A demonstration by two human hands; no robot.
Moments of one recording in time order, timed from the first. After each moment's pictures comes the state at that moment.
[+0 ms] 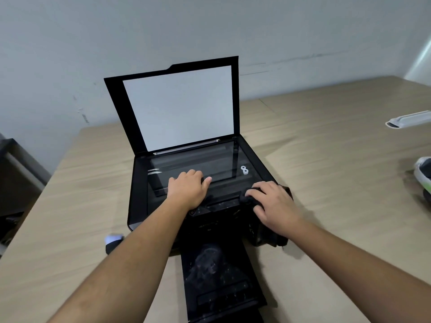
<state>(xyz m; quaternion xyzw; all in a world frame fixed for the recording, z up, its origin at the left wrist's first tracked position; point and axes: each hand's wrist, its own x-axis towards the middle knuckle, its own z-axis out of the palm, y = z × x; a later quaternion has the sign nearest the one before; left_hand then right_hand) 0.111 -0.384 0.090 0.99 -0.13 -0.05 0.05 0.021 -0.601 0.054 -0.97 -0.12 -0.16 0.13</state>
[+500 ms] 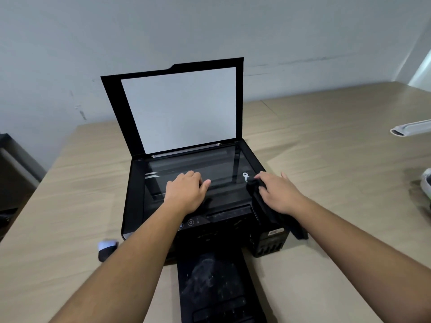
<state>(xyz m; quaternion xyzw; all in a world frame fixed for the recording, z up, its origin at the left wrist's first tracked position) 0.127 -0.384 0.087 0.99 -0.12 -0.02 0.09 0.082 -0.620 0.086 -0.99 -0.01 0.02 0.16</state>
